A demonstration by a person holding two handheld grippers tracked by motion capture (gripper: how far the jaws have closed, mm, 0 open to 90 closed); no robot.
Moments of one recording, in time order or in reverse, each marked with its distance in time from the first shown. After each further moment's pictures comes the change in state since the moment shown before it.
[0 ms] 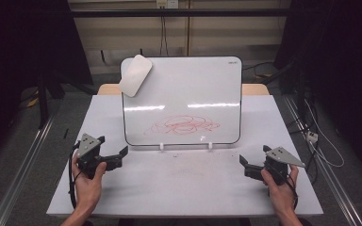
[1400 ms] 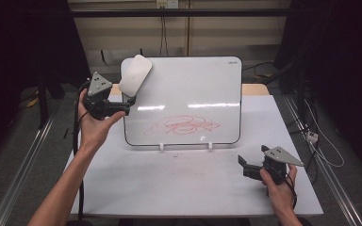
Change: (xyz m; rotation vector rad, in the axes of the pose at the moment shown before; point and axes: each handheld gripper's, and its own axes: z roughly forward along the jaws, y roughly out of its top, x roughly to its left) left arm 0.011 0.147 0.051 -0.030 -0.008 0.260; right arm 0.002 0.000 0.003 0.005 0.023 0.004
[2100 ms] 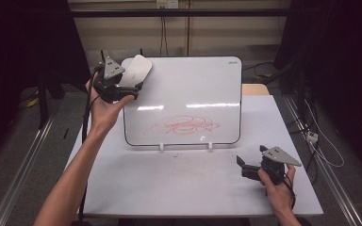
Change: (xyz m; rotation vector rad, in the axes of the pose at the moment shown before) left arm 0.003 0.028 0.036 0.033 0.061 0.085; right arm 0.004 0.001 0.001 0.007 0.003 -0.013
